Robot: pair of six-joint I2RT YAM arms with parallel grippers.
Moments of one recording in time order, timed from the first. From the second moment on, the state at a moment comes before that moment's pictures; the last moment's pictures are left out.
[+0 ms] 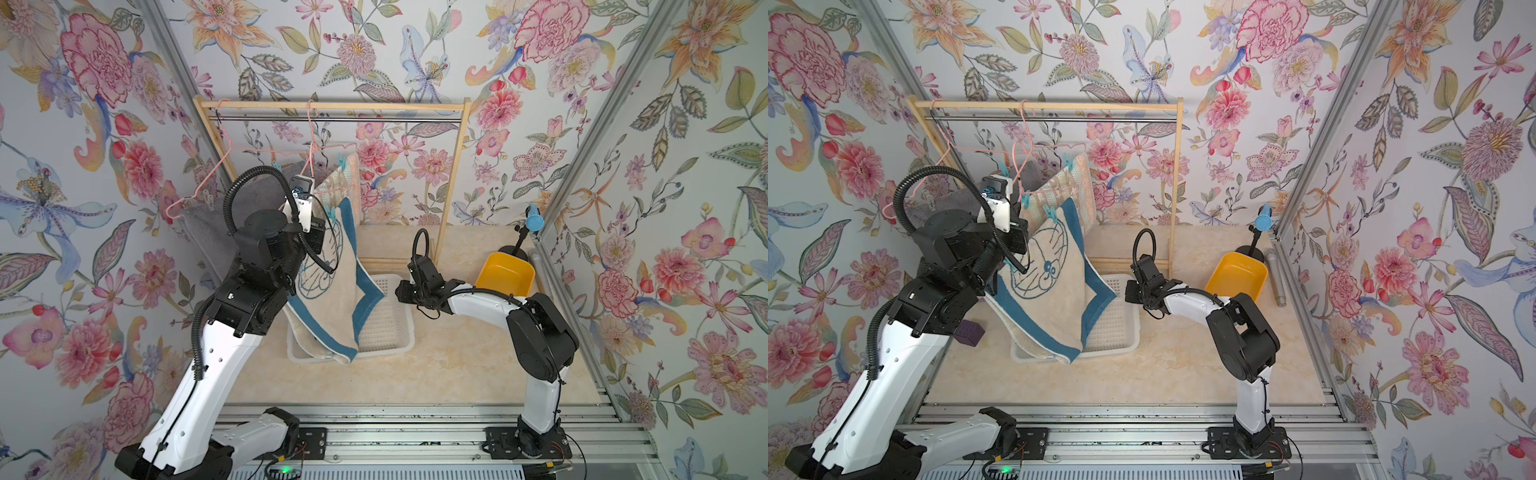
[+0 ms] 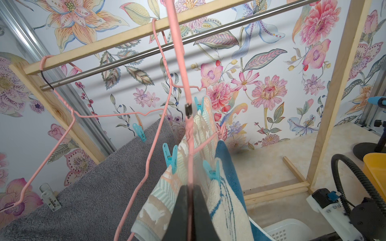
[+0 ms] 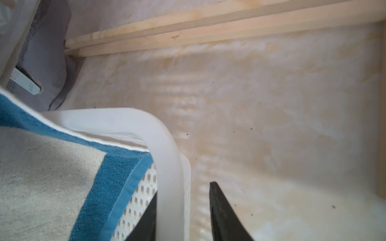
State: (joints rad) left arm -0.43 1.16 1.57 -0.48 -0.34 0.22; right arm 0.65 1.93 1.29 -0.17 -0.03 0.63
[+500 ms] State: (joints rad) left arm -0.44 1.15 1.39 -0.25 -0.29 0.05; right arm 0.48 1.84 1.21 -0.20 0.03 0.58
